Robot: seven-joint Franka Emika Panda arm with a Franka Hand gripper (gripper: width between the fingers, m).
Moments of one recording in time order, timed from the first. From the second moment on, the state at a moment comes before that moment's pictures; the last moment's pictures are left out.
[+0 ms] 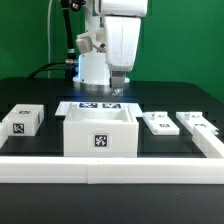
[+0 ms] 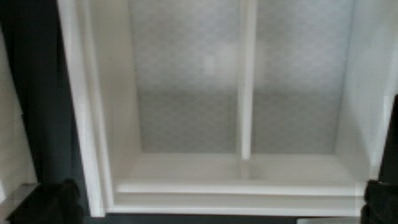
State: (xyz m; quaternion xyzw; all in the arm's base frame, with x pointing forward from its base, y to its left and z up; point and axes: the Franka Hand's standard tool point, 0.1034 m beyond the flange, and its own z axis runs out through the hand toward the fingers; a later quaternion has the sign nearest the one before) arm 0.519 -0.007 0.095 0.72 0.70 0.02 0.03
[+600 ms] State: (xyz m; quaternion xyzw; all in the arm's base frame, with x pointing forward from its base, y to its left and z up) arm 0.447 -0.009 0.062 0.72 0.70 0.01 0.02
